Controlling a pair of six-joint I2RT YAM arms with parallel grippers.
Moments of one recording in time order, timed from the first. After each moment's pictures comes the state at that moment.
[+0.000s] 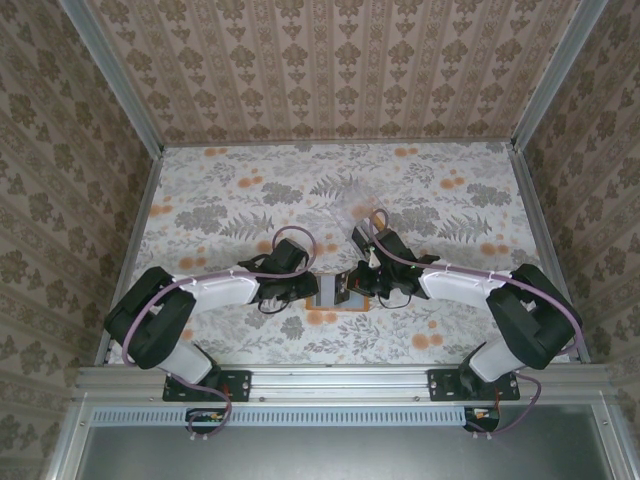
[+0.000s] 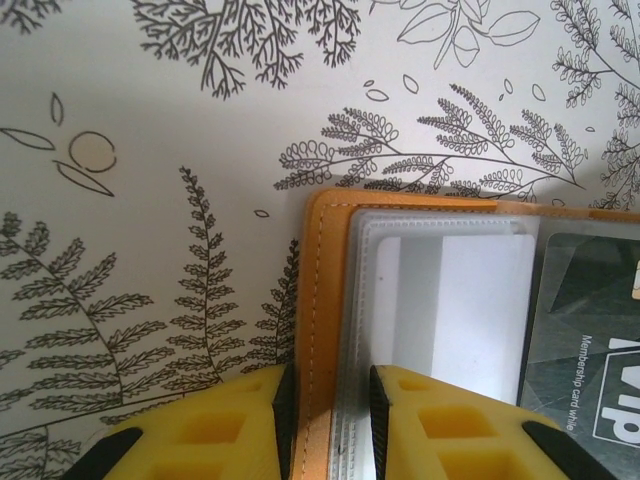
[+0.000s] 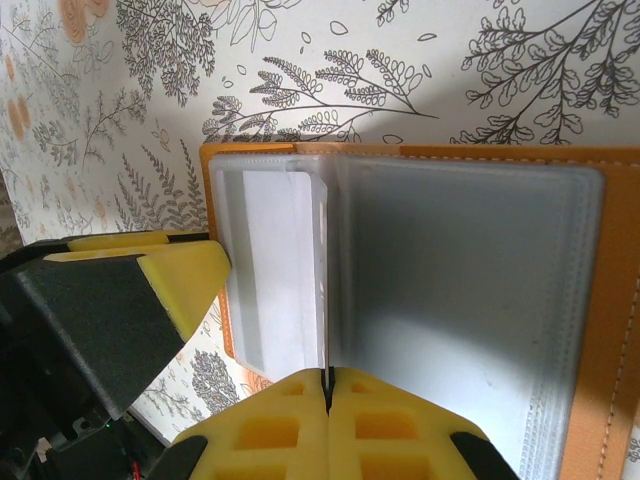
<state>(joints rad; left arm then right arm) -0.78 1.52 0.66 -0.18 0.14 -0.87 0.63 1.51 0.70 -0.11 -0.38 0.94</state>
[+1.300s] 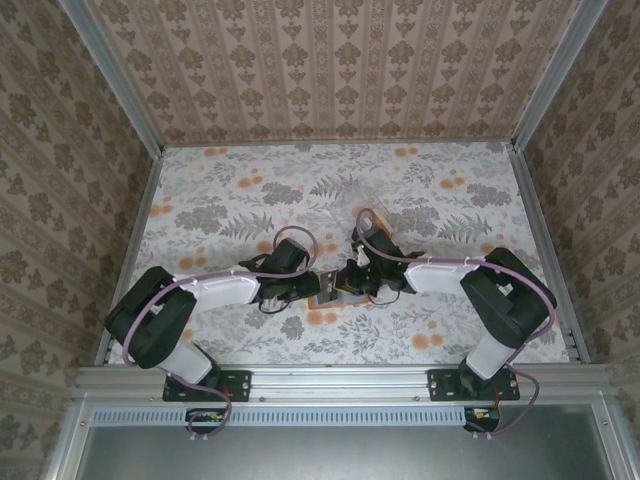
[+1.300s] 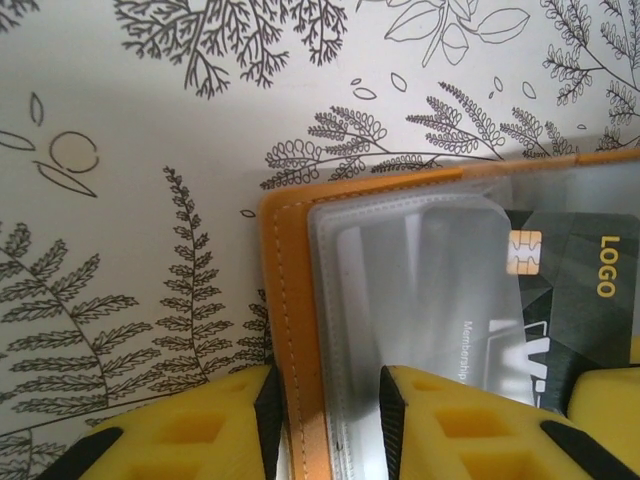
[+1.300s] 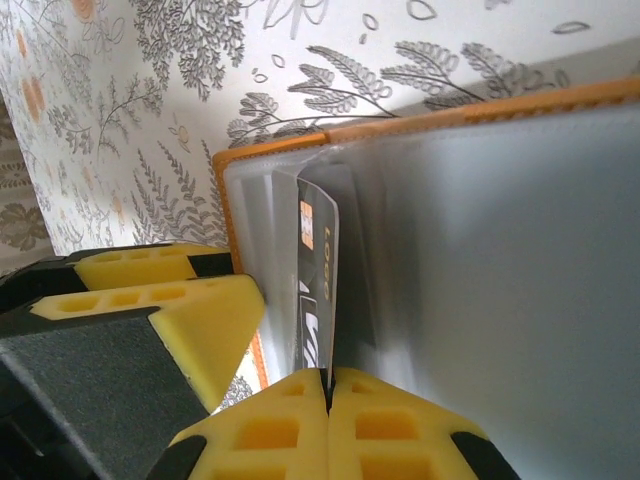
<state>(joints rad) -0.78 1.52 0.67 -0.17 0.15 -0.87 0.65 1.67 0.77 0.00 -0.47 0.95</state>
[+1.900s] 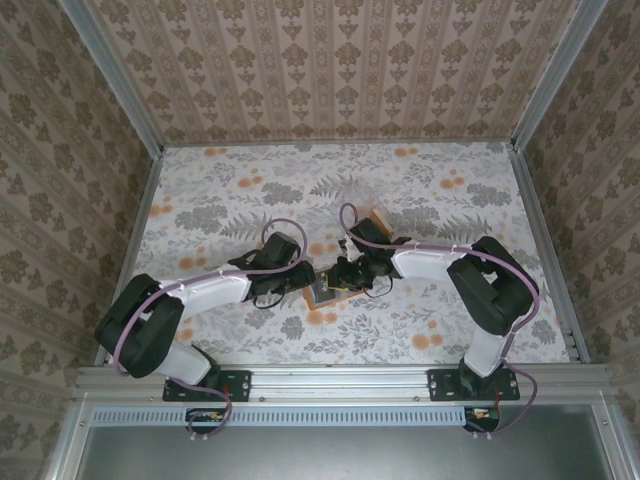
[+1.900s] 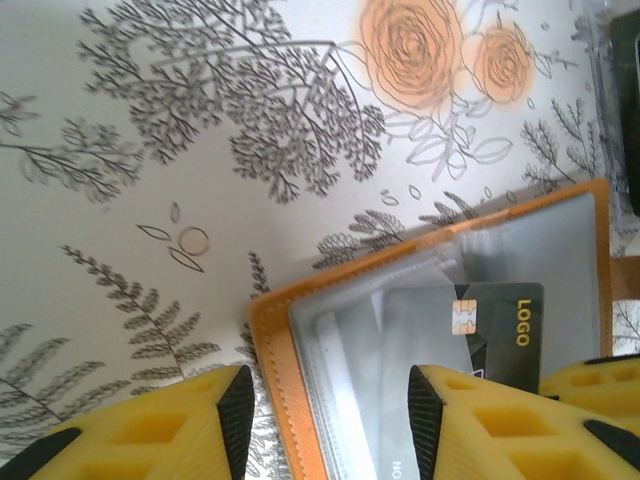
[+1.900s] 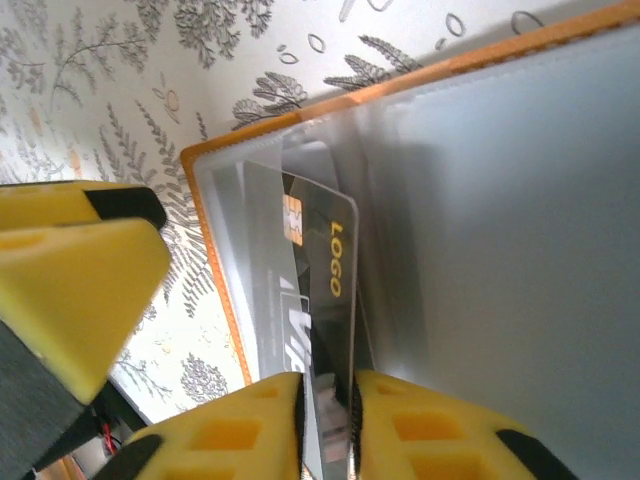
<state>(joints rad) -0.72 1.45 0.67 -0.19 0.09 -0.90 0.65 1.77 0.95 -0.24 -0.50 0.74</state>
